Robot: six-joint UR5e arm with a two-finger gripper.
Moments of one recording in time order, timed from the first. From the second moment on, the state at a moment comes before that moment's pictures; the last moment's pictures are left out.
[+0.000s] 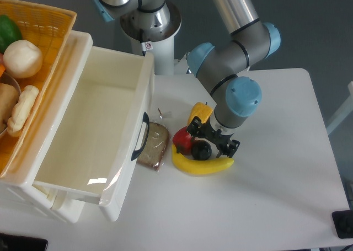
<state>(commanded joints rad) 2.59 -2.01 -1.69 -1.14 1.43 1.02</state>
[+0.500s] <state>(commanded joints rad) 2.59 -2.02 -1.69 -1.14 1.43 0.85</state>
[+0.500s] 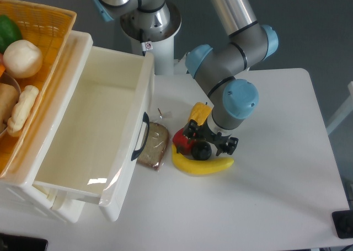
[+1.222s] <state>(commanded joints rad) 2.57 -2.04 -1.70 -1.13 1.46 0.76</state>
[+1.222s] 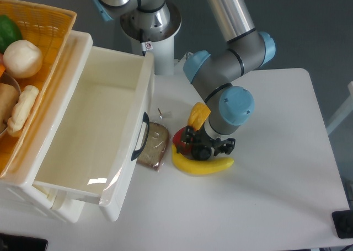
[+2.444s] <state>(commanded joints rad) 2.58 -2.04 -1.65 -1.13 1.46 0.75</state>
